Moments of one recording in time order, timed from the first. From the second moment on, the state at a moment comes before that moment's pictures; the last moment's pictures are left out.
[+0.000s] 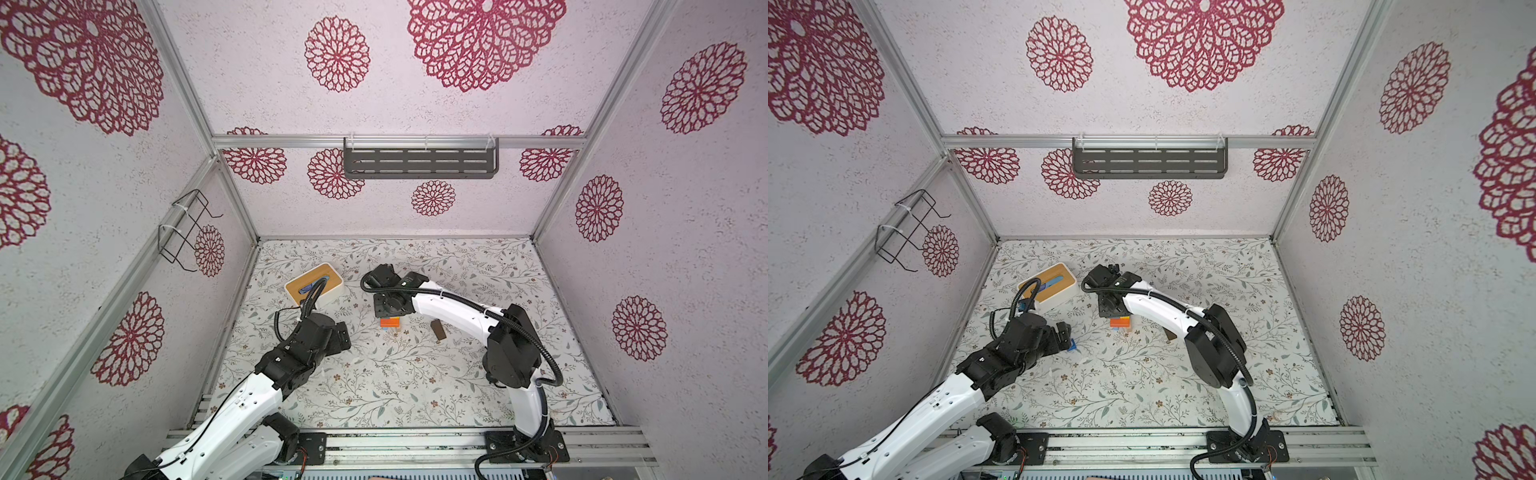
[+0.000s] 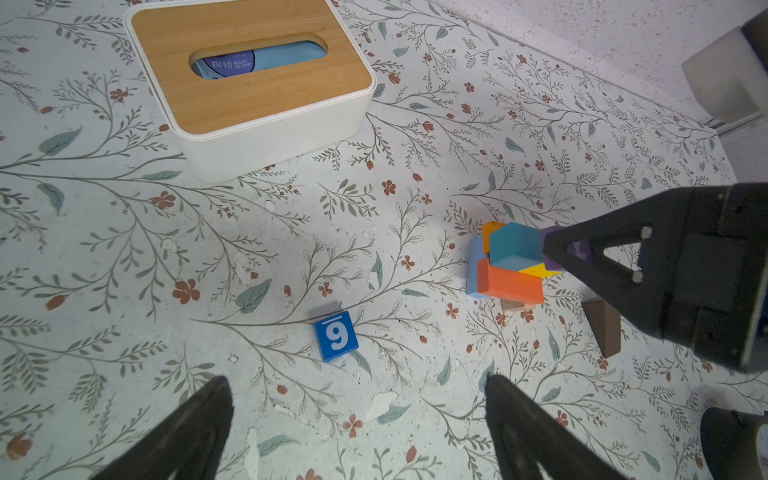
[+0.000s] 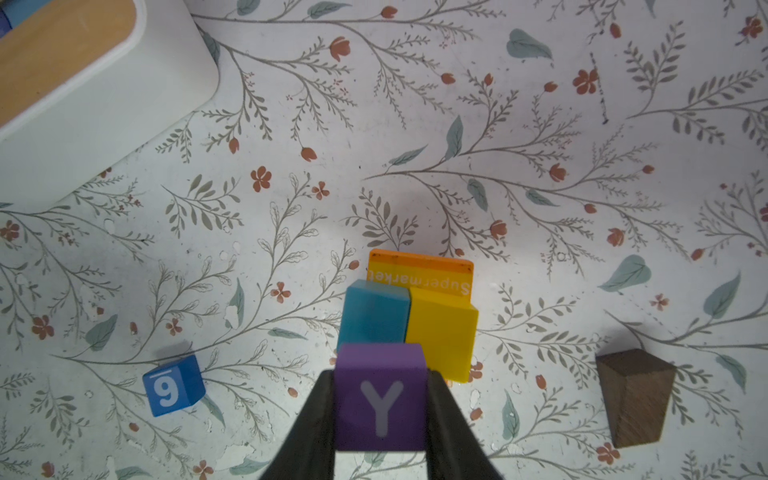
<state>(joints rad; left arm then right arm) -0.56 0.88 0.63 -0.54 -0.32 -0.69 0.90 2.06 1.80 -0.87 0.24 0.68</state>
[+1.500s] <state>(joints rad) -0.56 0.88 0.62 -0.54 -0.32 -0.68 0.90 2.13 1.89 -0.92 0.26 0.68</state>
